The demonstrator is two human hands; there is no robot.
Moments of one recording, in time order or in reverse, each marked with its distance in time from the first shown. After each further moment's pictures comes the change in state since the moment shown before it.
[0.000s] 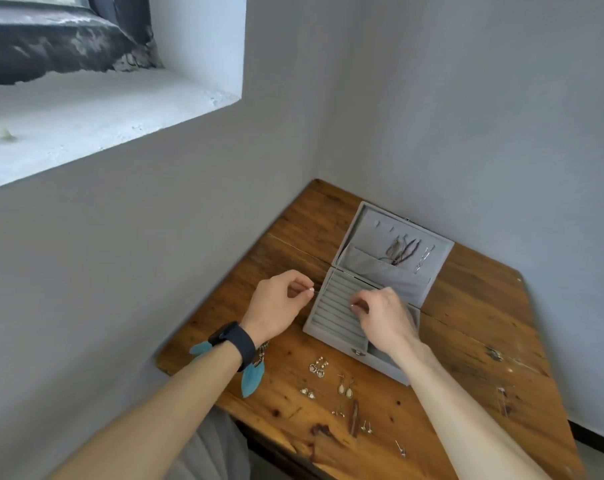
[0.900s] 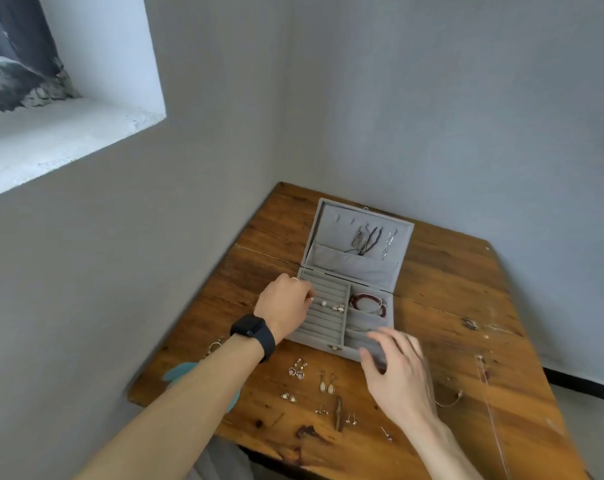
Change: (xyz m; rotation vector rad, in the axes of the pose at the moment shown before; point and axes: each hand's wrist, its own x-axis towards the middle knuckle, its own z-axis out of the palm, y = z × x) left_hand 0.022 0.046 0.040 0.596 -0.167 0.237; right_hand -0.116 0.026 0.012 0.149 0.226 0.233
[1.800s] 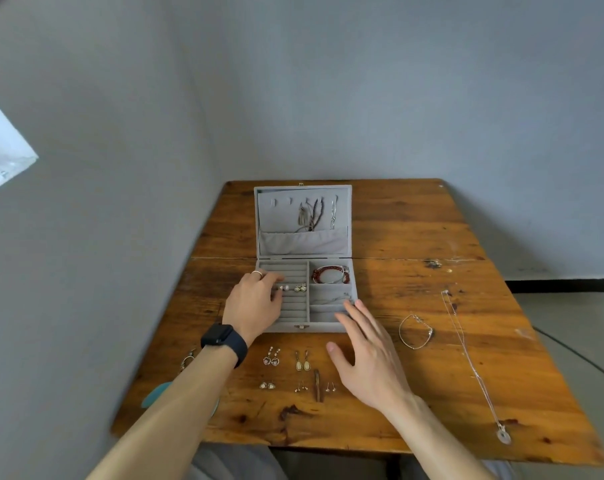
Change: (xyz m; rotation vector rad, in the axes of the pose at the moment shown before) left_hand 0.000 0.013 0.020 0.088 0.026 0.052; right_hand -0.037 0.010 0.020 0.068 -0.074 0.021
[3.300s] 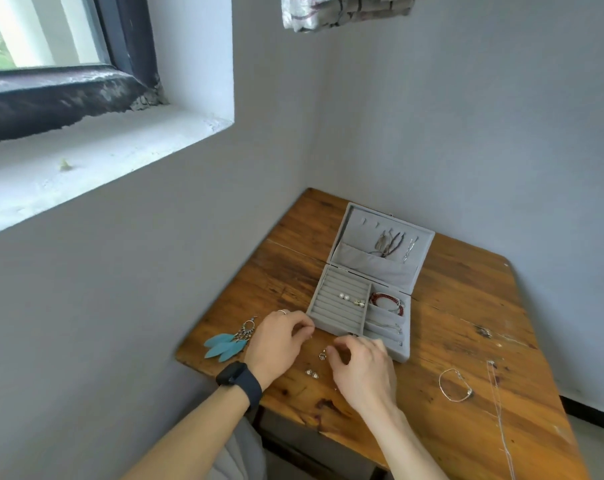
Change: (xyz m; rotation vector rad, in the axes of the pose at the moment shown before) left_hand -0.108 -0.026 -0.012 -0.375 0.100 -0.221; right_hand 0.014 -0.089 0.009 -0.125 -0.043 -0.016
